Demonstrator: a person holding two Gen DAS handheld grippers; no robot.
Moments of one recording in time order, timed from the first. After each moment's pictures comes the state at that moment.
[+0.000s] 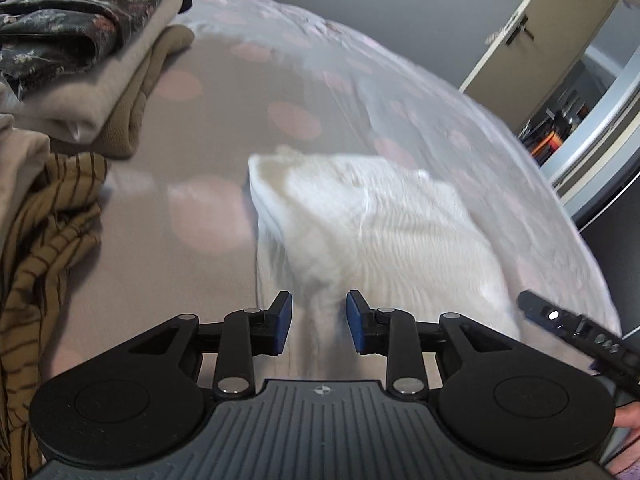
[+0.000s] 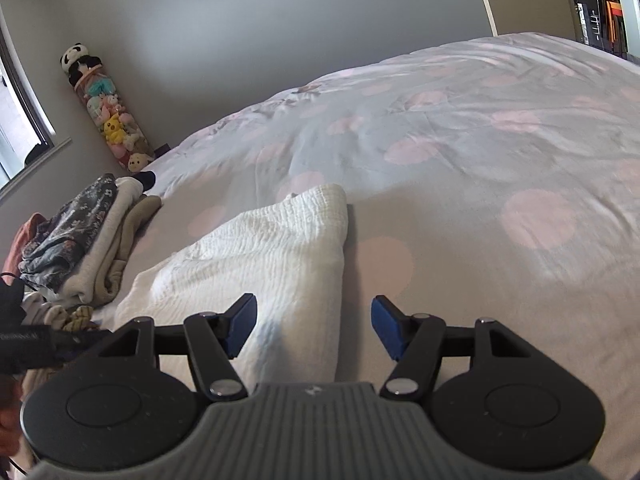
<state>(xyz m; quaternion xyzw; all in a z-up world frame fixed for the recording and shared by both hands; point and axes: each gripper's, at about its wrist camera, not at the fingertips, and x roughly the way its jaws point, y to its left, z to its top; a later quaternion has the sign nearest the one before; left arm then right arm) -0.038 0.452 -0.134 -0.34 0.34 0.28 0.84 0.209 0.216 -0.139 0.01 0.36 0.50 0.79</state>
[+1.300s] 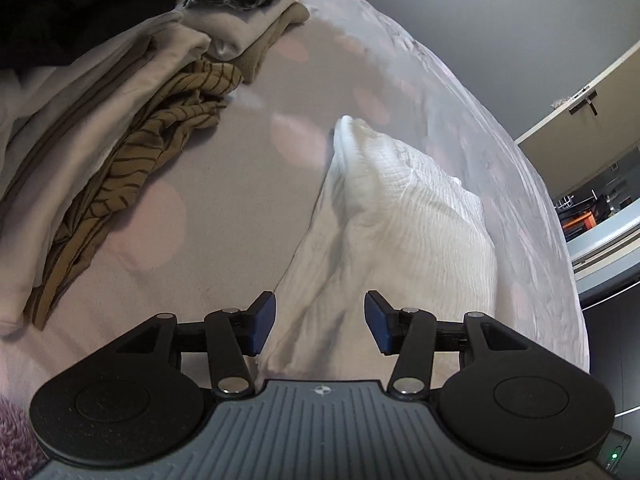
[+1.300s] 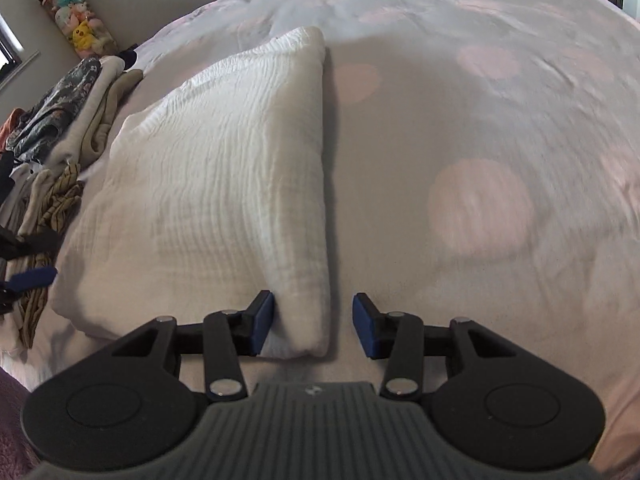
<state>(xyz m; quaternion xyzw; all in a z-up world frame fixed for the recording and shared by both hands) -0.122 0.390 -0.125 -0.46 0.29 0.36 0.76 0.140 0.163 -0.169 -0.11 0.48 0.45 0.75</state>
